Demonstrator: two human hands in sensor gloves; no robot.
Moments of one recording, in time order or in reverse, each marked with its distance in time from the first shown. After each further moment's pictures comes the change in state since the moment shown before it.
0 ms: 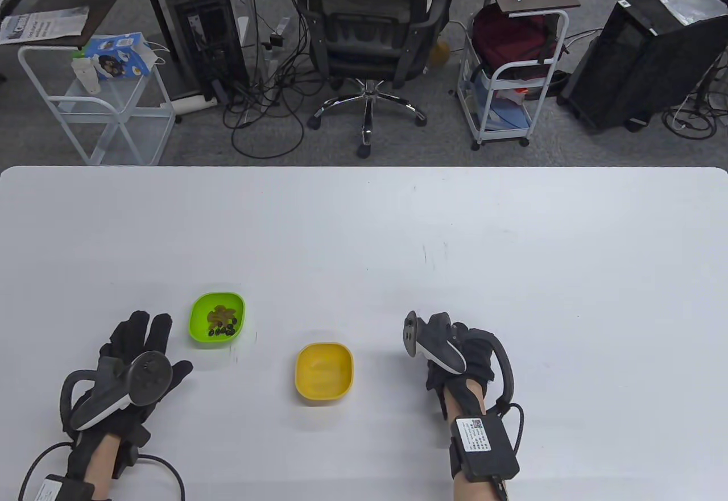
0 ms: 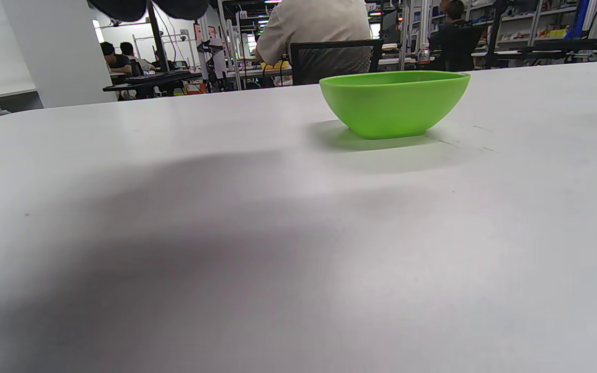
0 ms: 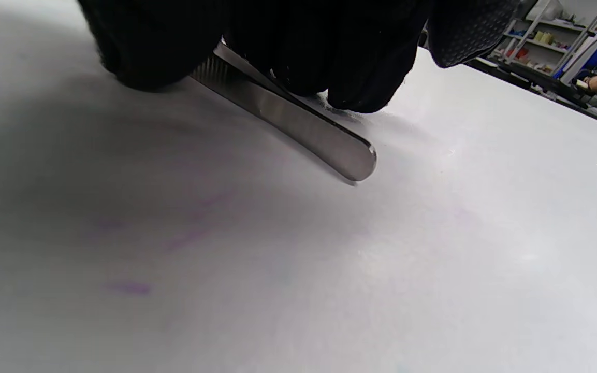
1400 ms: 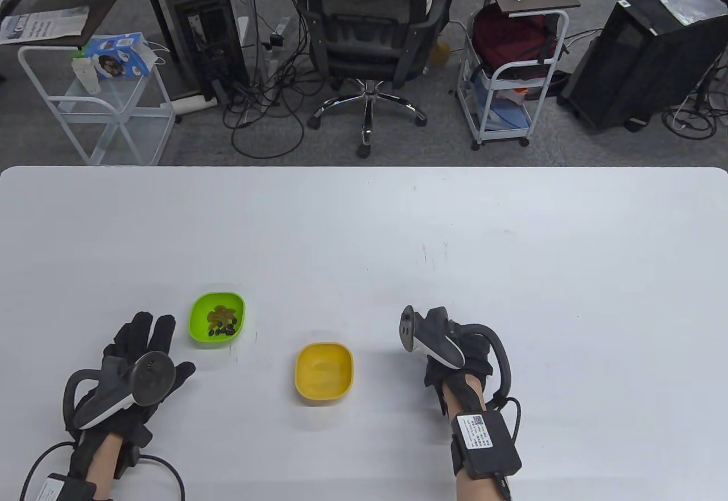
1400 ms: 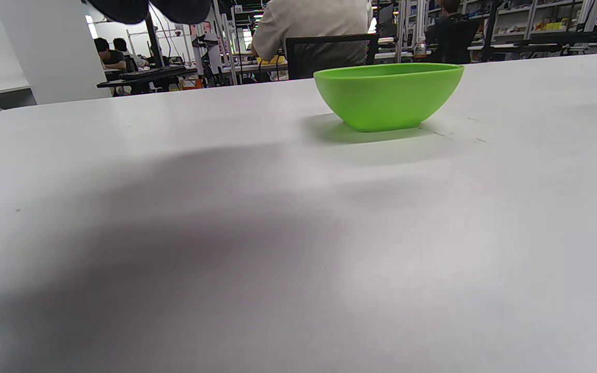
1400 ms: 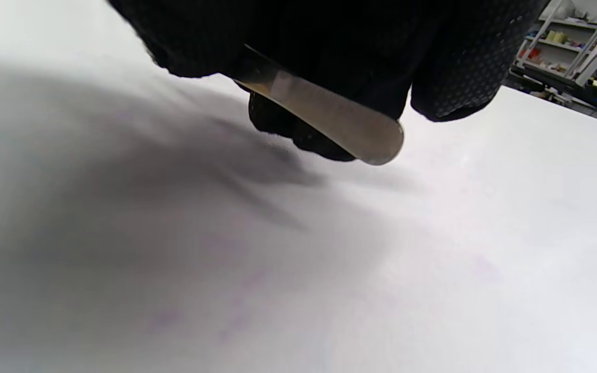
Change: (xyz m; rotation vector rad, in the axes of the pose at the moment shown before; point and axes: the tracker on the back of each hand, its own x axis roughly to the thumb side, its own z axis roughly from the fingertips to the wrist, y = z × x) left_hand 0.003 -0.001 -0.001 -0.014 -0.011 -0.006; right_hand 0.001 -0.020 0.005 -0.048 -0.049 -0.052
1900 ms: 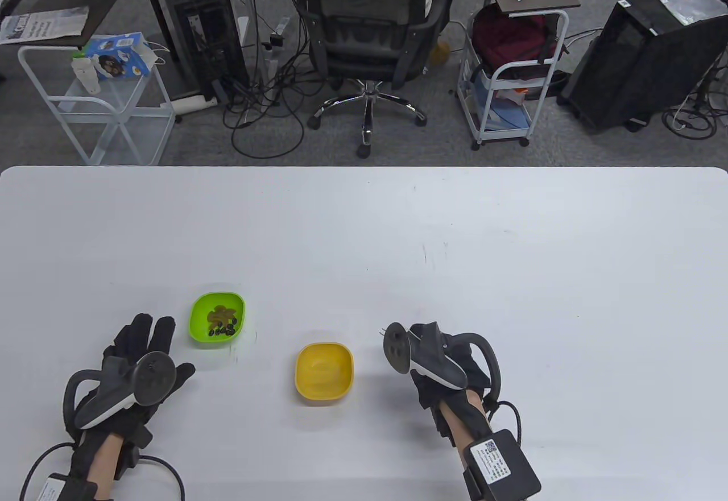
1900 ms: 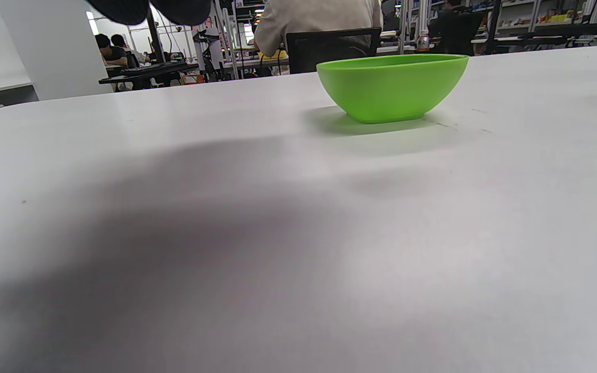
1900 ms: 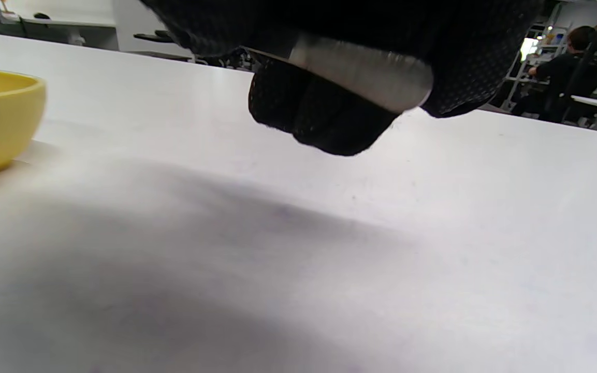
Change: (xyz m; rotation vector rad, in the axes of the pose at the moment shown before) left_hand 0.000 -0.001 0.001 -0.016 0.007 -0.006; right_hand 0.015 -0.023 0.045 -0.135 -0.239 -0.111
